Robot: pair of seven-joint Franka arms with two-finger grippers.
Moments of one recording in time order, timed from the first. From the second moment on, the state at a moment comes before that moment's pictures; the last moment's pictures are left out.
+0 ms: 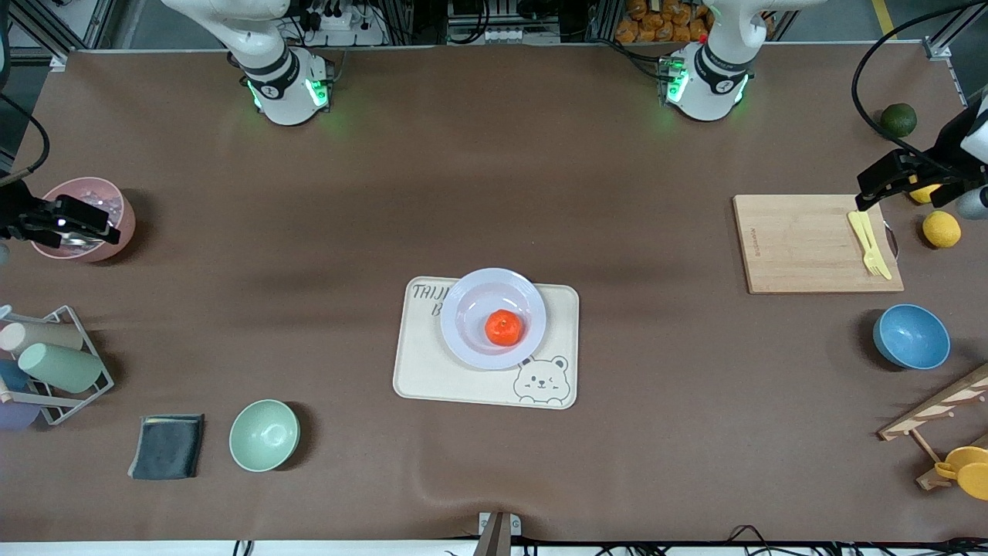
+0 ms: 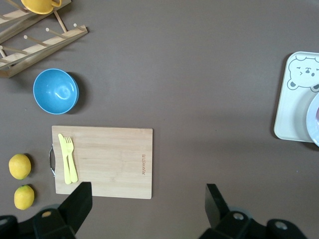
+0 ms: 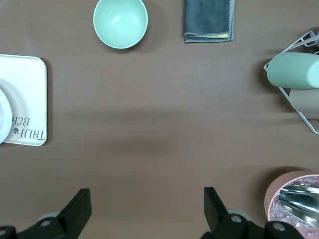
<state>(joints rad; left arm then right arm) 0.01 0.00 -0.05 -1.52 0.03 1.54 -0.06 -0.11 0.06 -0.03 -1.63 0.10 1.65 -0.17</state>
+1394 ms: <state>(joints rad) 0.01 -0.02 -0.05 -1.50 0.01 1.49 -0.07 -0.04 0.04 -0.06 -1.62 0.02 1.67 -0.16</state>
